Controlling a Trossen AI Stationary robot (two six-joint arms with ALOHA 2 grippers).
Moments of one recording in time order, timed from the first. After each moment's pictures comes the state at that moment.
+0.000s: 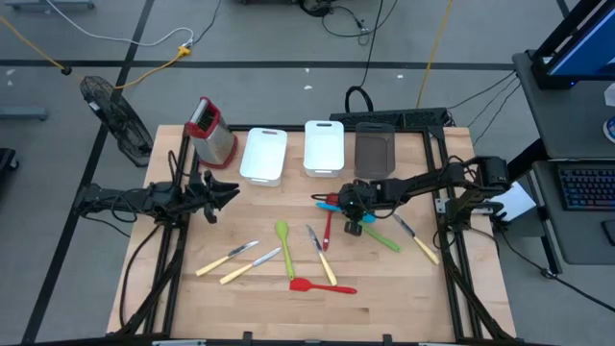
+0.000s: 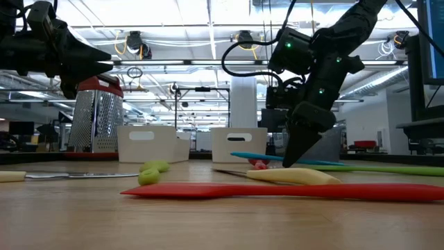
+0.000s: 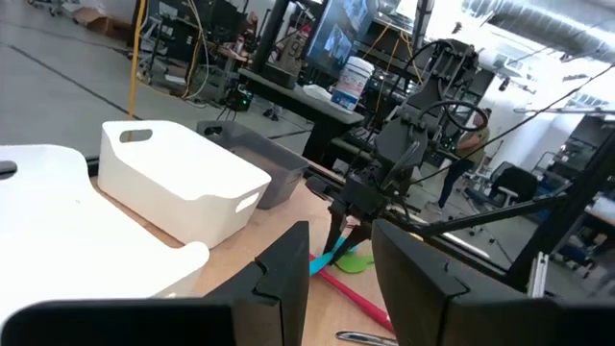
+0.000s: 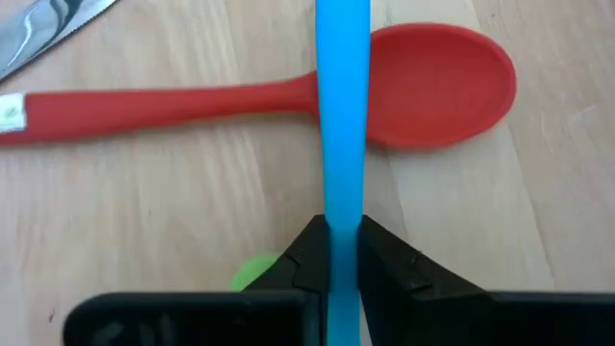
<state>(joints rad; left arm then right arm) -0.10 0.04 0.02 0.08 -0.37 -0.42 -0.08 1.66 0.79 -0.20 0.02 0.15</state>
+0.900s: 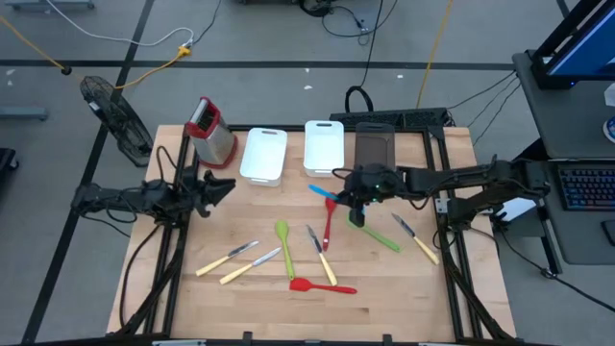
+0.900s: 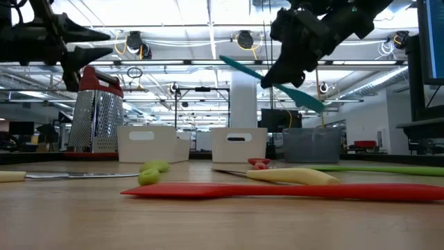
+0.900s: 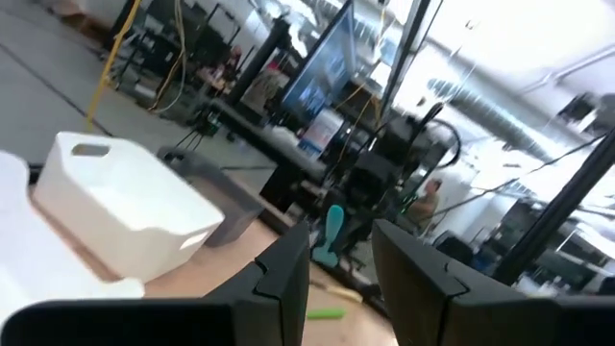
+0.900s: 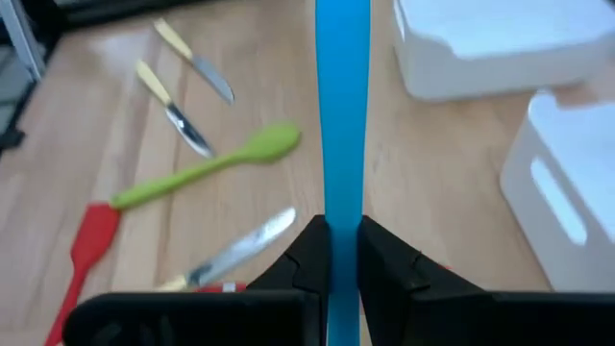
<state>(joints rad) -0.10 0.06 0.02 0.27 -0.36 -0.56 -0.09 1.32 0.79 -0.06 -0.08 0.16</state>
